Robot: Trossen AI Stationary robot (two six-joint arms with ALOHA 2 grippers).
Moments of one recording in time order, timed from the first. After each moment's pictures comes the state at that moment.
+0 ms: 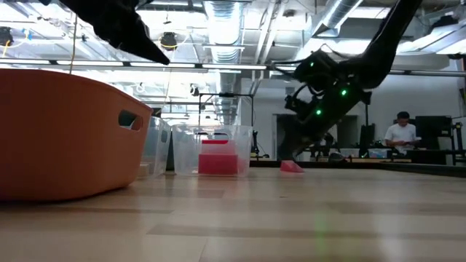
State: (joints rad) left arm -0.04 0.95 0.73 -0.27 -0.43 0.17; right arm -0.35 1.68 0.65 0.34 0.29 0.29
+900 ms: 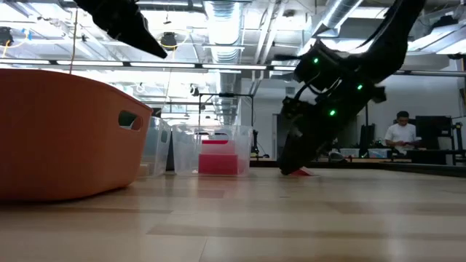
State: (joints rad) left arm -0.05 0.96 0.82 -0.41 -0.44 0.15; right arm -0.14 1.73 0.65 0.24 0.09 0.22
